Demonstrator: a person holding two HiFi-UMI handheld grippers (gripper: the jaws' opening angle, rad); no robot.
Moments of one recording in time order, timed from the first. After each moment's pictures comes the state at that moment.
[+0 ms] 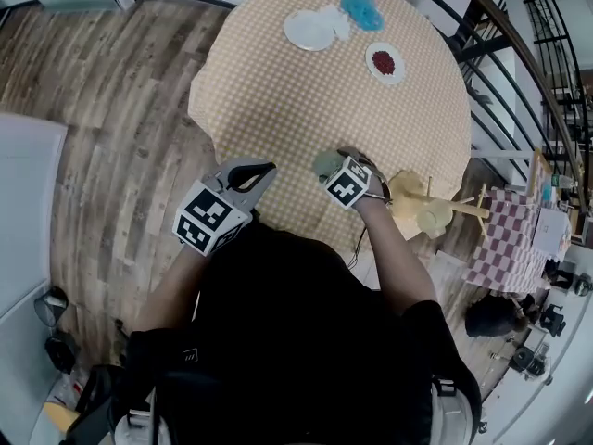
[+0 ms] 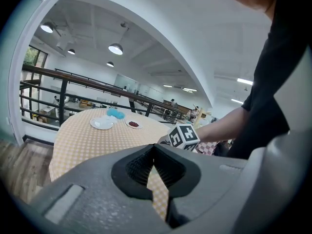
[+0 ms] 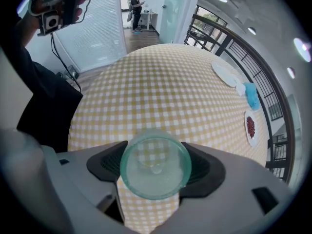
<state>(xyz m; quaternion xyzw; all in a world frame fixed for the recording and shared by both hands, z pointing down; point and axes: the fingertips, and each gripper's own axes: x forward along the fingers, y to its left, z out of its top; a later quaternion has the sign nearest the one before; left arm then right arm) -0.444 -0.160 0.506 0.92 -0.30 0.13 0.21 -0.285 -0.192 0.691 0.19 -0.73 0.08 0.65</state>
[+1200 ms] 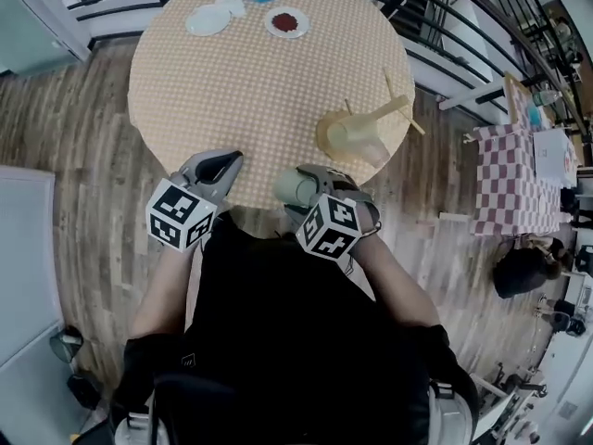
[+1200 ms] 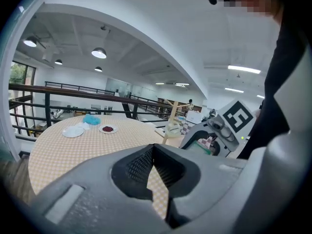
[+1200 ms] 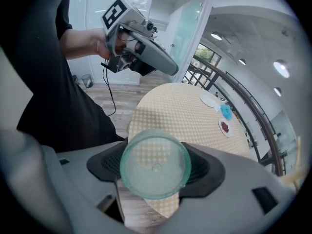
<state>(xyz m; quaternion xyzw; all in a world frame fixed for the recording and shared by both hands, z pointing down) -0.273 -0.054 0.467 0.94 -0.29 0.15 0.15 -0.189 0.011 0.546 0.20 -0.82 -0.01 0.53</state>
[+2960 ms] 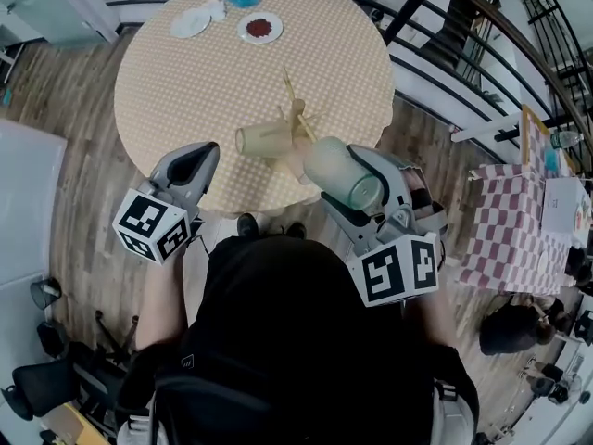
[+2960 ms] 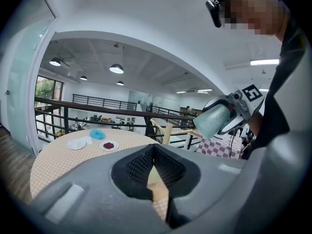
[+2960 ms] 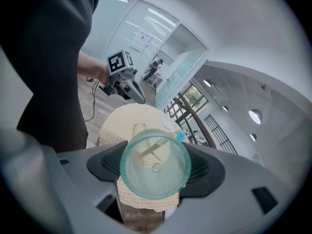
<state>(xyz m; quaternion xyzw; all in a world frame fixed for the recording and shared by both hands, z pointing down) -0.096 -0.054 0.388 0.88 -0.44 0.11 0.13 0.075 -0.023 0.351 0.23 -0.85 -0.23 0.41</state>
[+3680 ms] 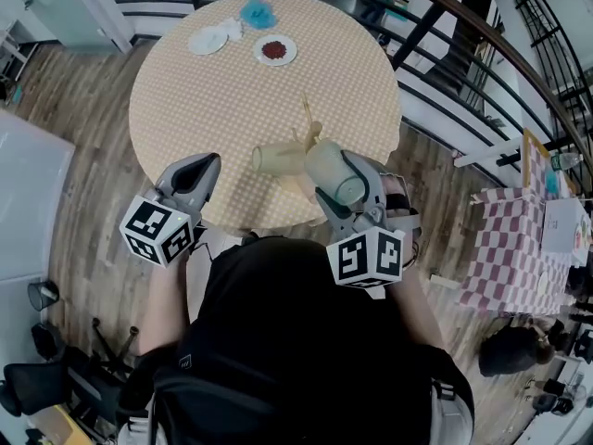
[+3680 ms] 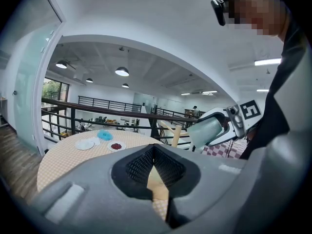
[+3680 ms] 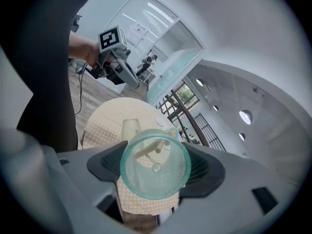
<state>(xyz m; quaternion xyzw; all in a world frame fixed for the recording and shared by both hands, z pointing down) -0.133 -0.058 0.384 0.87 -0.47 0.09 0.12 0.045 -0.058 0.386 0.29 -0.83 -0.26 0.41</state>
